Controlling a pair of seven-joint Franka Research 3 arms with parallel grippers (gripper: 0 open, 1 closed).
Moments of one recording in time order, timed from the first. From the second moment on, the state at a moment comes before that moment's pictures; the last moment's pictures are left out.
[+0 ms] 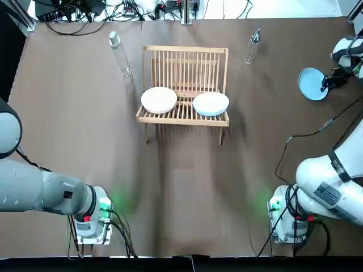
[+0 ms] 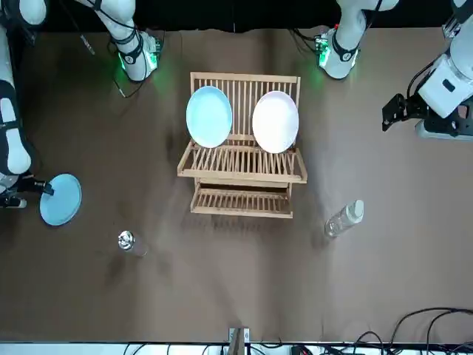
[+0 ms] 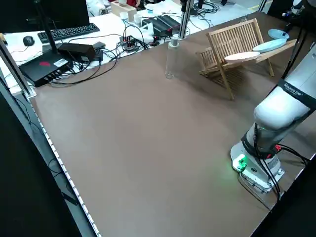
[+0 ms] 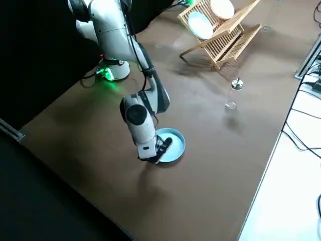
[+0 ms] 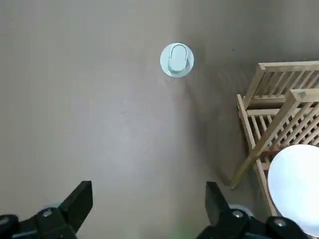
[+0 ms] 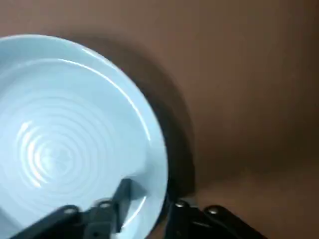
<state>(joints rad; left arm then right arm) -0.15 -0.06 0.03 -1.67 -0.01 1.61 -0.03 -0.52 0.66 -0.10 -1.79 0.14 2.40 -0.66</state>
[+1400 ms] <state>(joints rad) -0.15 -0.05 0.03 -1.67 -0.01 1.61 -0.02 -0.41 0.49 -0.04 -1.69 0.21 1.50 -0.44</state>
